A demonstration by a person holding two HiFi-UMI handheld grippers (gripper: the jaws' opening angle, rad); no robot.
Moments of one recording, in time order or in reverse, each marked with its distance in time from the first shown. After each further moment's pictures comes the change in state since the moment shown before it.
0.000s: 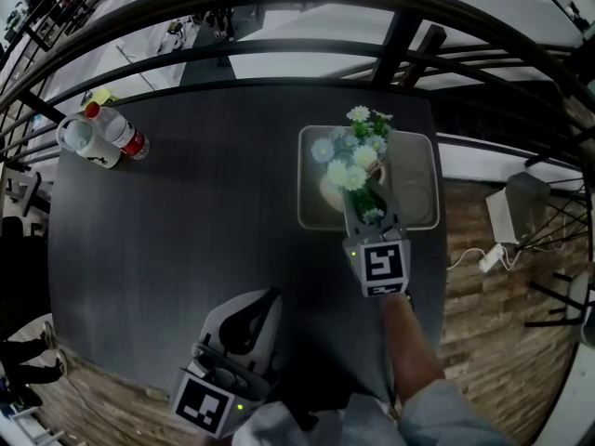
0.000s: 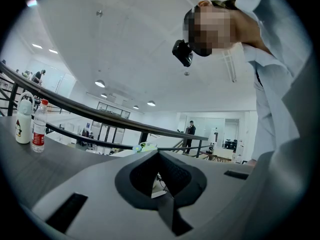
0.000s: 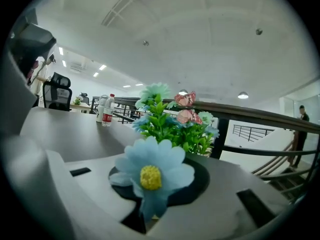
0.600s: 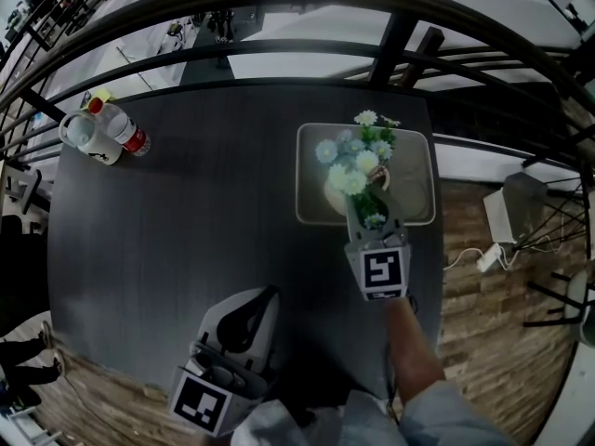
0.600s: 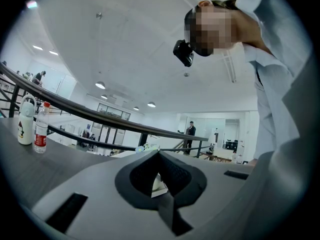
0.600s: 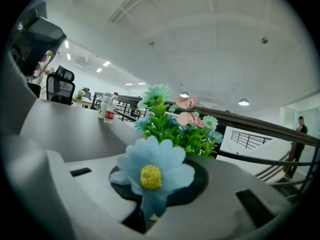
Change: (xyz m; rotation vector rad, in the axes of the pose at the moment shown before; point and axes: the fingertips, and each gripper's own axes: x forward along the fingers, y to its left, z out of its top) left arm -0.011 -0.009 0.001 0.006 -0.008 0.007; right arm -0.023 0.002 0.004 -0.062 -0.013 -0.016
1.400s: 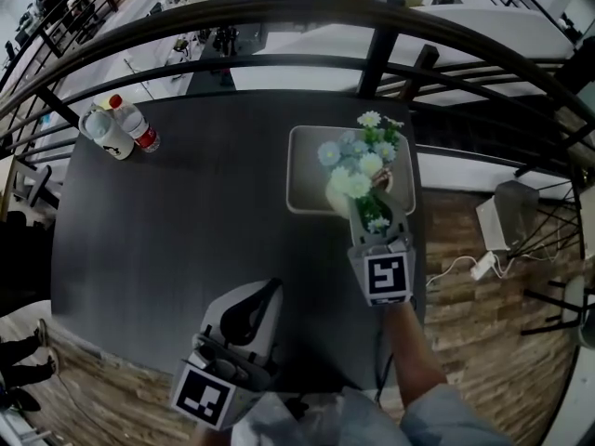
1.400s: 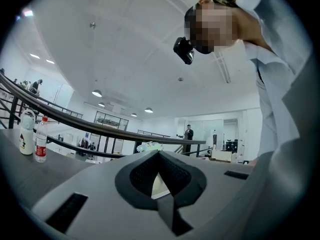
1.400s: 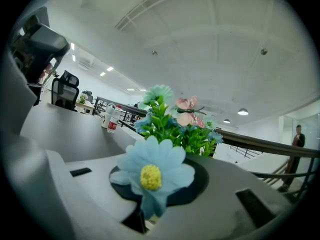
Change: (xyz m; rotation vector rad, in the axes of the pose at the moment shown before) left arm -0.022 -0.059 0.022 0.059 -0.072 -0.007; right arm -0.069 -0.016 0.047 -0.061 -0.081 -0.010
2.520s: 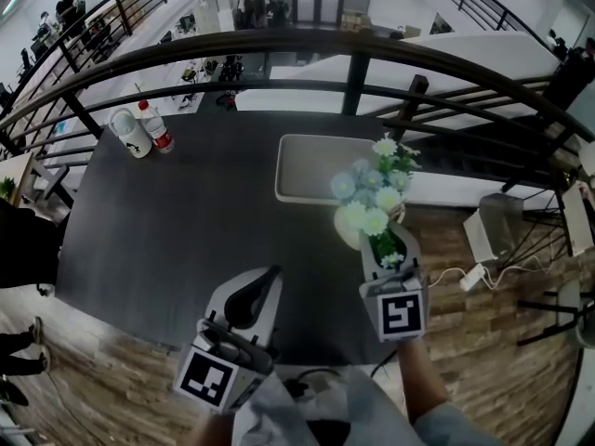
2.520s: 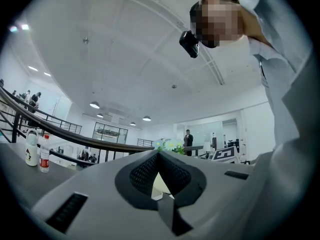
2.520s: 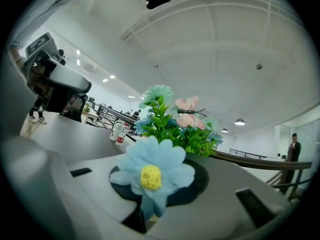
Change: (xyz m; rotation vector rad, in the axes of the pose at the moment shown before) left arm -0.051 -0.096 0.032 0.087 -0.083 0.020; right arm -0.174 -0.010 0.078 -0.025 -0.093 -0.017
